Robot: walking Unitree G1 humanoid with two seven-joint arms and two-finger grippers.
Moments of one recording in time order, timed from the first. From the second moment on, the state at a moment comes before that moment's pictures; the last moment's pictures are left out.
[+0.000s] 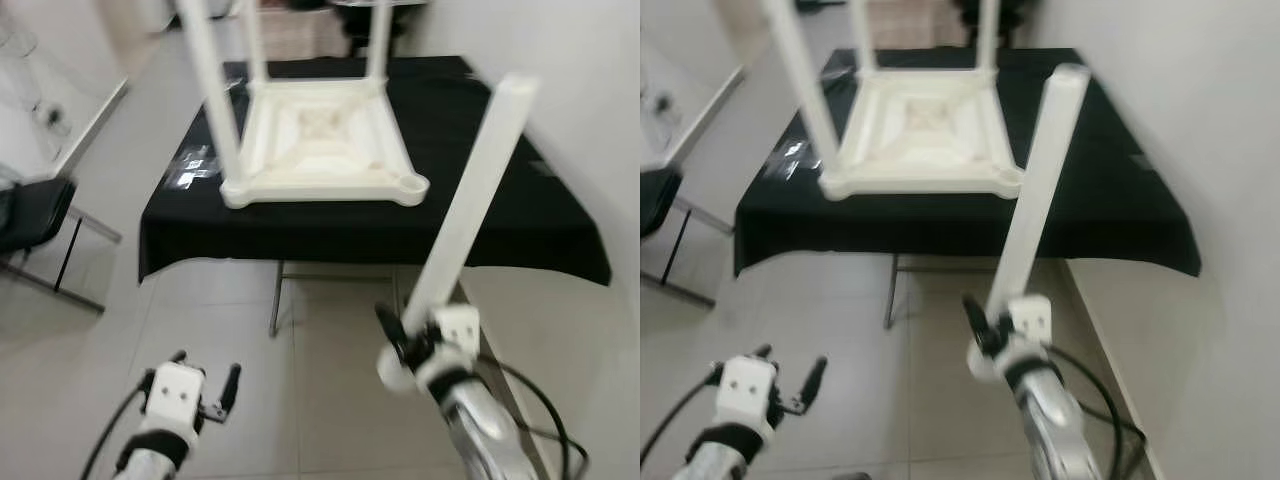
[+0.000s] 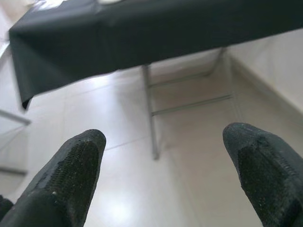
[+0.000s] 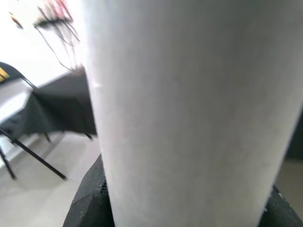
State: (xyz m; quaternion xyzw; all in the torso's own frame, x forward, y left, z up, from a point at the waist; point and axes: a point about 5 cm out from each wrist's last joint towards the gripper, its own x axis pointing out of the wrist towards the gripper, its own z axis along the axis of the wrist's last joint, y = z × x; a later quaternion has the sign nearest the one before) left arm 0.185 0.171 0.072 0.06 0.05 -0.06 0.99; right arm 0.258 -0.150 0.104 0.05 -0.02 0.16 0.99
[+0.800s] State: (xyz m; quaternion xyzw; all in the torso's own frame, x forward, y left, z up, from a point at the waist) left arm 0.207 0.179 0.103 0.02 0.01 -0.06 1.00; right arm 0.267 -0.177 0.100 0.01 0.00 0.10 0.99
